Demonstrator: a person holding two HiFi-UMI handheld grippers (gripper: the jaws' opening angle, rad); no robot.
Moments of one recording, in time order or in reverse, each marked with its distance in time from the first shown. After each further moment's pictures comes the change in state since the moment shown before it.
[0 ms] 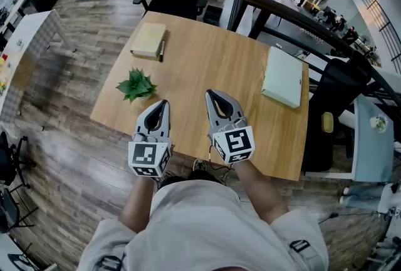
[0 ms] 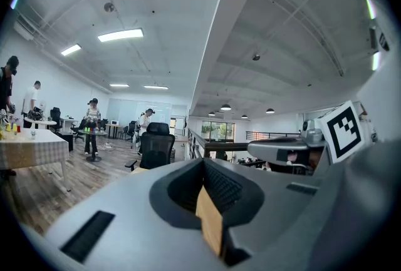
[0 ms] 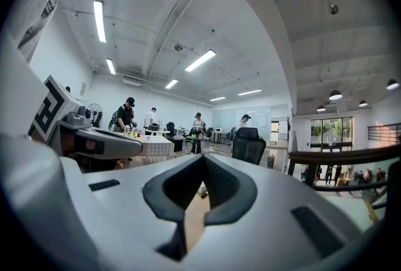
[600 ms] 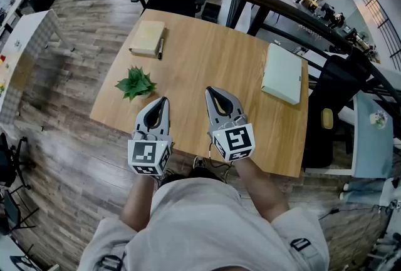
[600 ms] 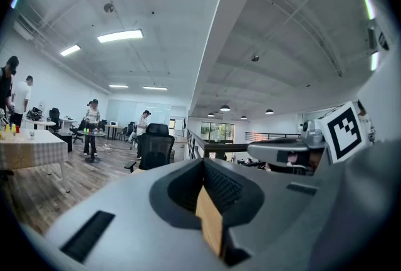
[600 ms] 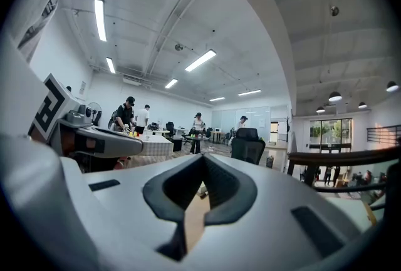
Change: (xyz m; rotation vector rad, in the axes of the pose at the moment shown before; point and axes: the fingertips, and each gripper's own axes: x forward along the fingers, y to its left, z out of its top) left arm 0.000 0.002 0.004 0.002 -0.010 -0.006; right arm 0.001 0.002 0.002 -0.011 -0.001 -0.006
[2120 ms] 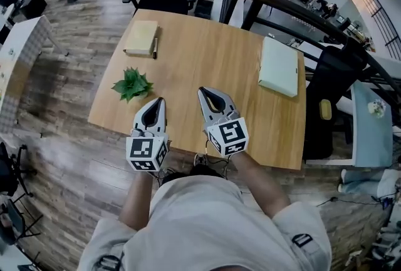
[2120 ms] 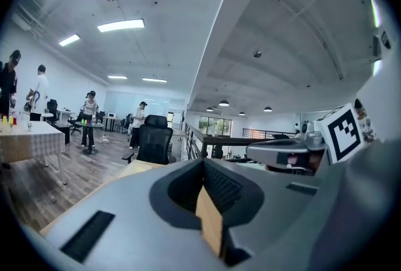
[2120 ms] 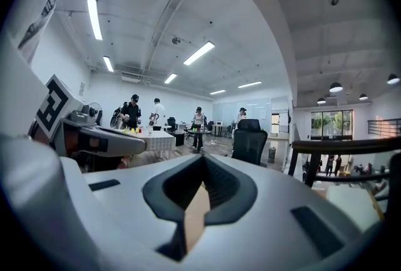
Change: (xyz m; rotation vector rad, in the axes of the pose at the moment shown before) left arm 0.009 0.013 -0.027 -0.032 0.060 -0.030; right arm 0.013 0.009 -0.033 0.039 0.066 0.015
